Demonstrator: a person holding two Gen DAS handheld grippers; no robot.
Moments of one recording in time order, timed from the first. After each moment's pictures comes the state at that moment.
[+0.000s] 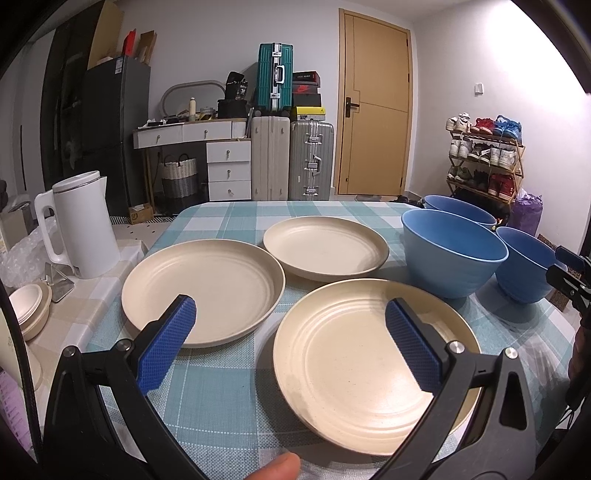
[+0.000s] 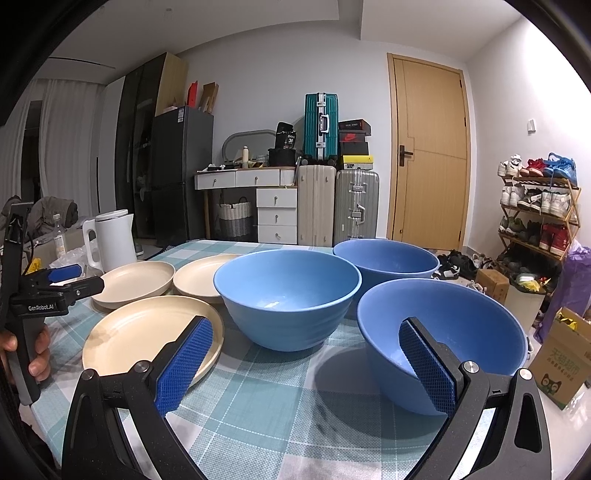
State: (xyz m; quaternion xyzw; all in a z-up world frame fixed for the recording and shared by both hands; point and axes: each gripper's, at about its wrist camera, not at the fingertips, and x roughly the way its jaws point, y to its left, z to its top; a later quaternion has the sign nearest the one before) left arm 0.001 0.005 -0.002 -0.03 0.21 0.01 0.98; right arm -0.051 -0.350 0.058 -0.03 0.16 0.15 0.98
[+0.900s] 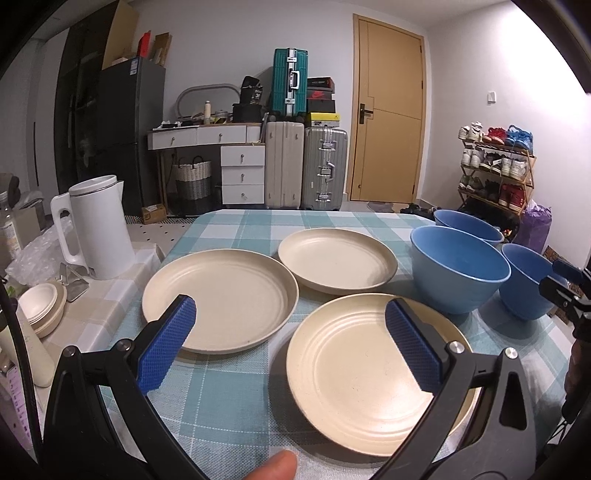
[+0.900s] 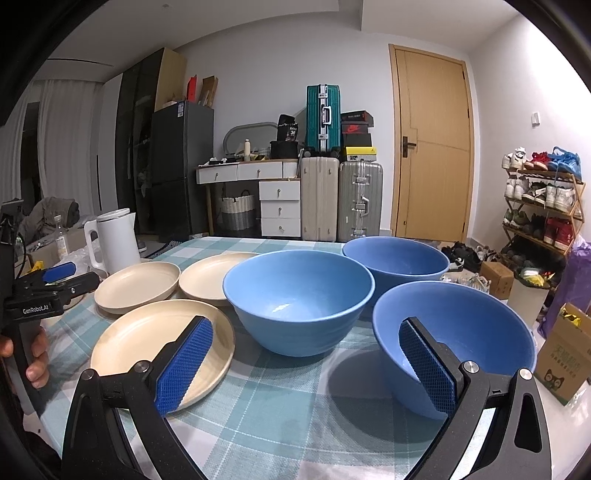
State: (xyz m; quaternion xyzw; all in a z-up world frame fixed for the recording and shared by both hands) left arm -0.011 0.012 0.023 -0.04 0.21 0.04 0.98; right arm -0.040 -0.338 0.070 -0.02 0.19 0.15 0.97
